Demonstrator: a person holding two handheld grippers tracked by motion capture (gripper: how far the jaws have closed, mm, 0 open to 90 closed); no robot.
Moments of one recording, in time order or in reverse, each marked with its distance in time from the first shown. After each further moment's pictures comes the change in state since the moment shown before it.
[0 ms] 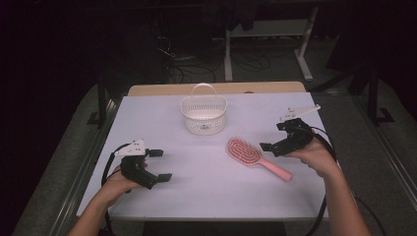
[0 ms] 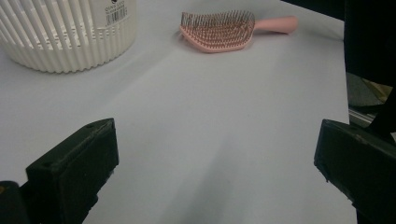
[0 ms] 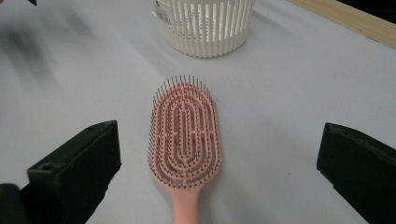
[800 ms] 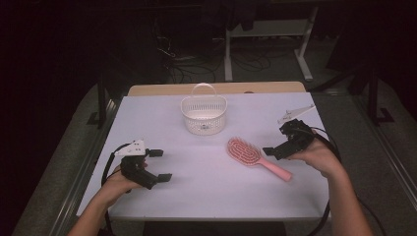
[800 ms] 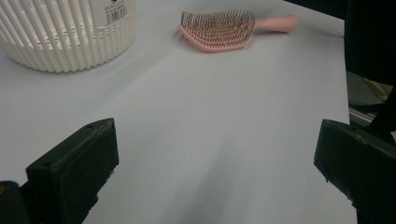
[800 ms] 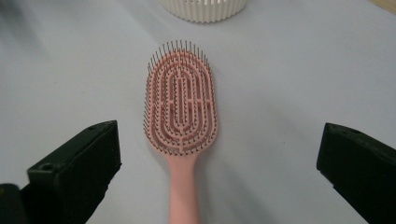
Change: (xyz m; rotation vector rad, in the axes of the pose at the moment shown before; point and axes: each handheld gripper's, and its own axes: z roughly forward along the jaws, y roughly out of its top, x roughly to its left) left arm 0.000 0.000 0.000 0.001 0.001 0.000; right arm 0.003 0.000 -0.001 0.134 -0.026 -0.024
